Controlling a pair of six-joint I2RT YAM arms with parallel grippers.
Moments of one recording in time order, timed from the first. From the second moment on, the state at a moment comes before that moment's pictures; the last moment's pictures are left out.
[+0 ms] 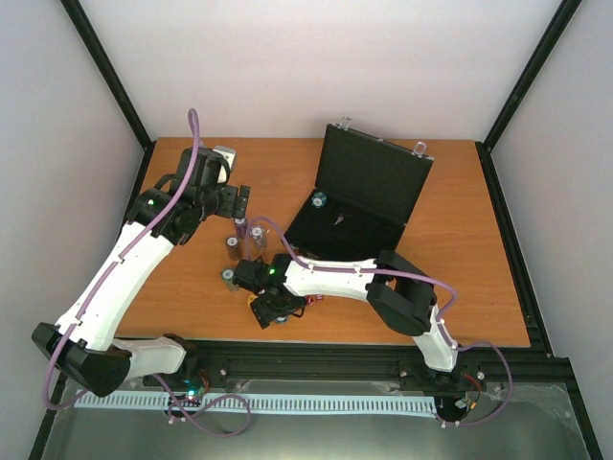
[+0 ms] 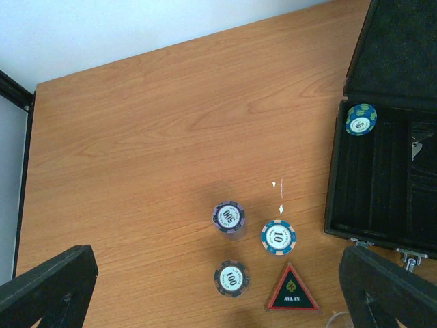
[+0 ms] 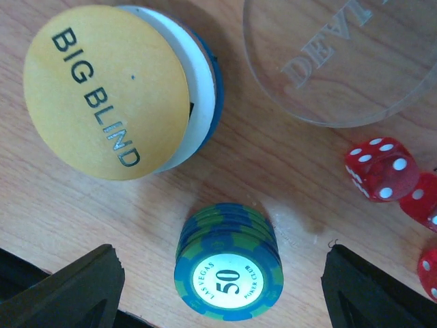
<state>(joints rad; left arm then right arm) -0.47 1.24 1.43 -0.94 -0.31 -0.08 1.22 2.07 1.57 -0.93 0.00 0.66</state>
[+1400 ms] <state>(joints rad) -0.47 1.24 1.40 -0.94 -0.31 -0.08 1.20 2.09 1.53 -0.90 -0.04 0.65</state>
